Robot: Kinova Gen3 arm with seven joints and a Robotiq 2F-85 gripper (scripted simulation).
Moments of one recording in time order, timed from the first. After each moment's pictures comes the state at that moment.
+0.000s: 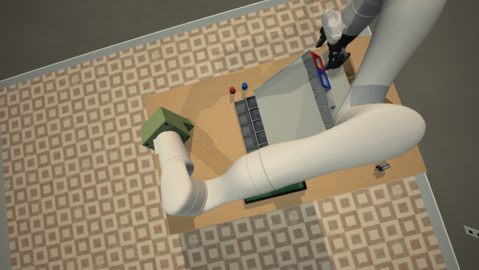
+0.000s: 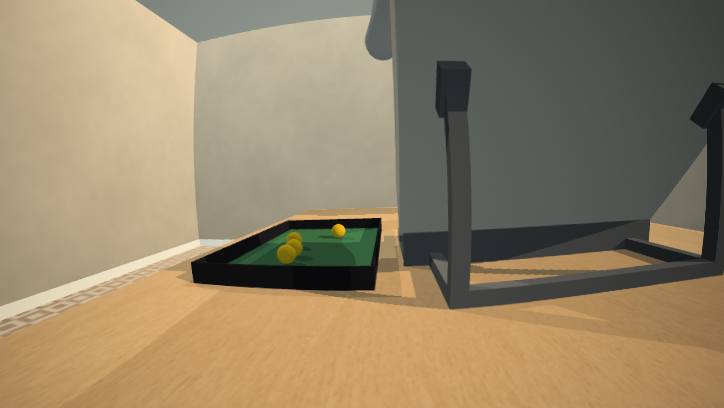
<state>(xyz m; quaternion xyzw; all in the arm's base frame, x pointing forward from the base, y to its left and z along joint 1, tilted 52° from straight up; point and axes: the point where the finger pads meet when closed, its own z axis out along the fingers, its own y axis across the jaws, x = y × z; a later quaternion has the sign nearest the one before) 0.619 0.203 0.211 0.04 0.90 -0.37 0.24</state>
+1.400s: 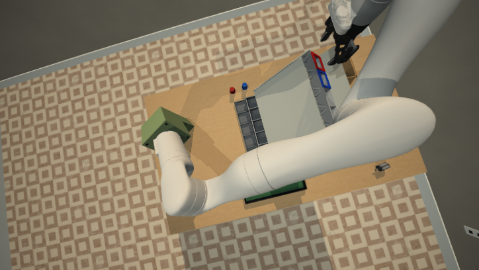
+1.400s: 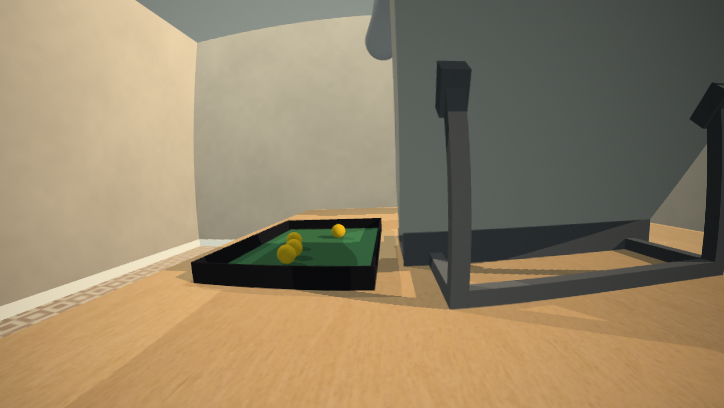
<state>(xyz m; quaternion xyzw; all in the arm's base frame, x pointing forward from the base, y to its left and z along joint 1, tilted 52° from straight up) 0.609 0.223 0.230 0.04 0.90 -0.37 0.24</state>
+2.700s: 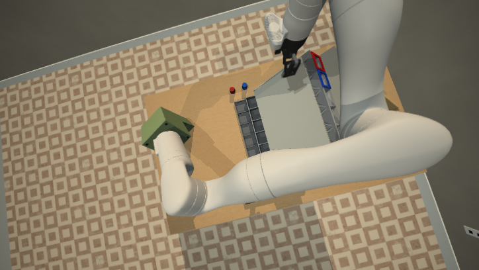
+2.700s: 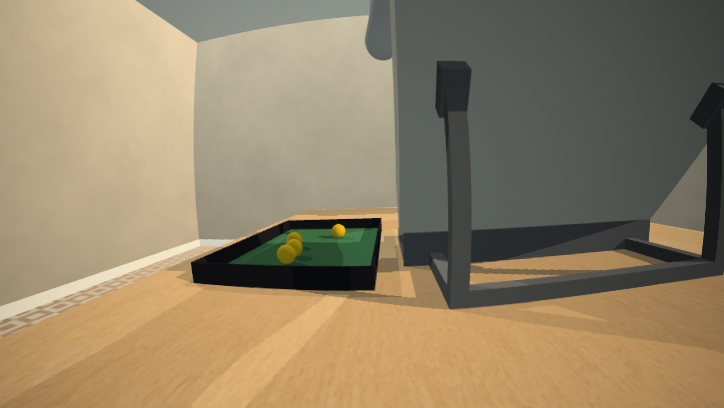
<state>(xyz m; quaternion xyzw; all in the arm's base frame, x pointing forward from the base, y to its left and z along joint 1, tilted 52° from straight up) 0.457 0.206 0.159 0.05 0.89 -0.39 0.22</state>
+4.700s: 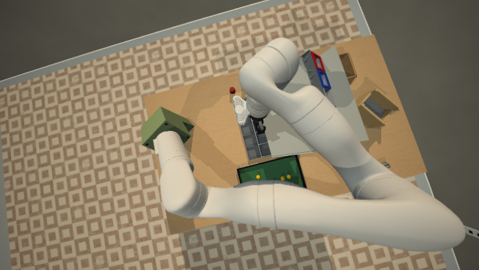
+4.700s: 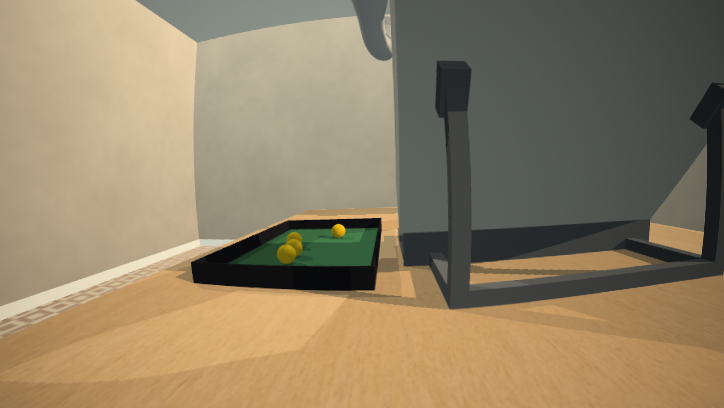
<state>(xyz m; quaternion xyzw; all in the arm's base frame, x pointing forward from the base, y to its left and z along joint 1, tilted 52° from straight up) 0.334 0.029 0.152 0.05 0.89 -0.40 0.21</state>
